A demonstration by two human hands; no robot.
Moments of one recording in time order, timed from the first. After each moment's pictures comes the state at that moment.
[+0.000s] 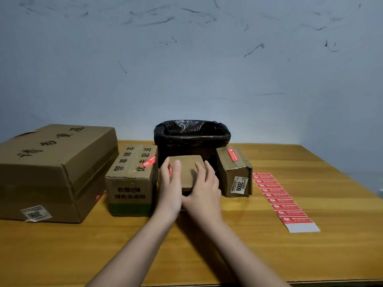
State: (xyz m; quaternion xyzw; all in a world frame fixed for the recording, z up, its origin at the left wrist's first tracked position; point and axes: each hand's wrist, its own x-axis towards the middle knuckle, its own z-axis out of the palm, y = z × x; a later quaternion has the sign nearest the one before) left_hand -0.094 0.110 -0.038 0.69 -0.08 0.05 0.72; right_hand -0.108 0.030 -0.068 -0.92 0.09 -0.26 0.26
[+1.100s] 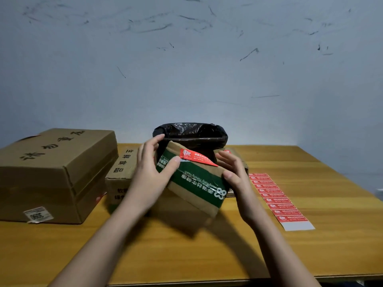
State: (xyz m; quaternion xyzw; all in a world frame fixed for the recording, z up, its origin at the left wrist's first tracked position) left_hand -0.102 0.160 0.007 0.76 -0.25 0.18 0.57; right_hand -0.150 -0.044 -0.028 -0.73 -0.10 -0.23 0.64
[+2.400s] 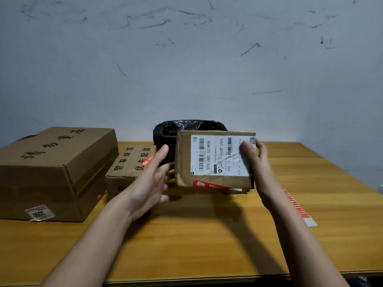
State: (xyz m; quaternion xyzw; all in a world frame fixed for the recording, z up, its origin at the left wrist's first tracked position) left_hand -0.101 0.167 0.003 0.66 -0.20 -0.27 0.67; right_hand -0.148 -0.076 -0.002 -0.72 0.04 -0.26 0.64
